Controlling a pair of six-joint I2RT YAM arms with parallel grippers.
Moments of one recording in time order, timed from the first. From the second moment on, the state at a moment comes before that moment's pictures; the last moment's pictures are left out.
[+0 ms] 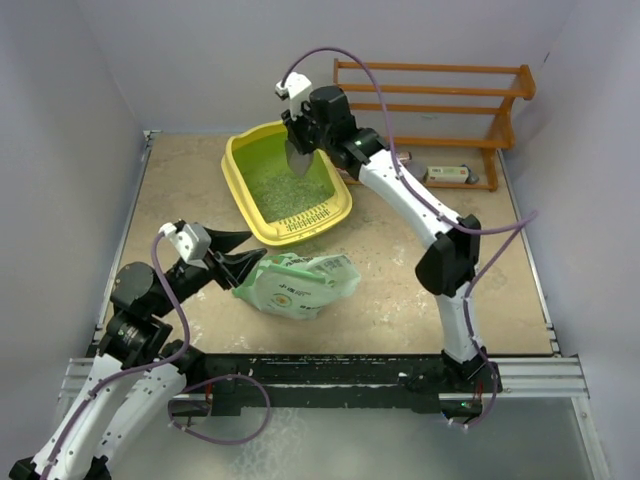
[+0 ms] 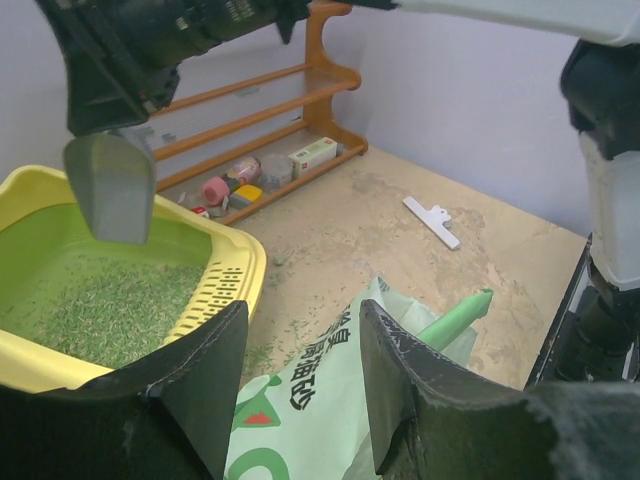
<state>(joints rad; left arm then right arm) -0.46 0.43 0.66 -0.08 0.41 -0.14 0.65 2.15 2.28 -0.48 0.01 -0.15</state>
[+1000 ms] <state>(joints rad) -0.46 0.46 0.66 -0.08 0.43 -0.14 0.01 0.89 1.00 -0.72 -0.02 0.44</state>
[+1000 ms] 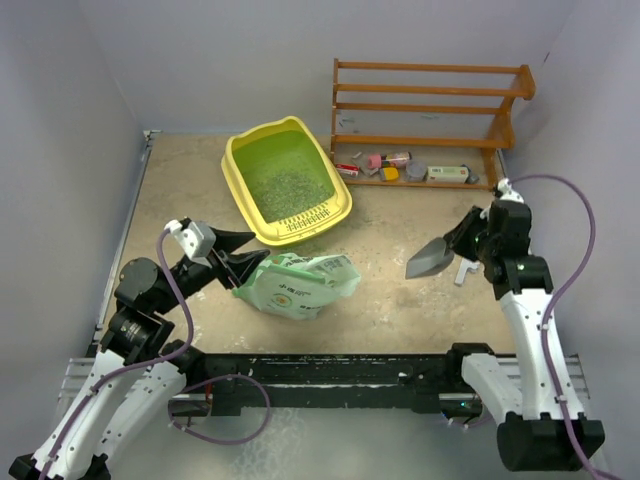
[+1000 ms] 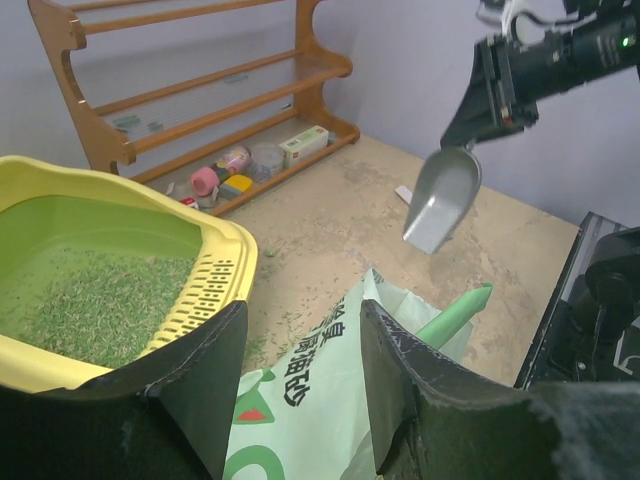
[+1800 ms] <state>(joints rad) -0.46 0.45 0.66 -0.05 0.55 -0.15 -0.04 0.63 0.41 -0.46 -0.23 0.68</state>
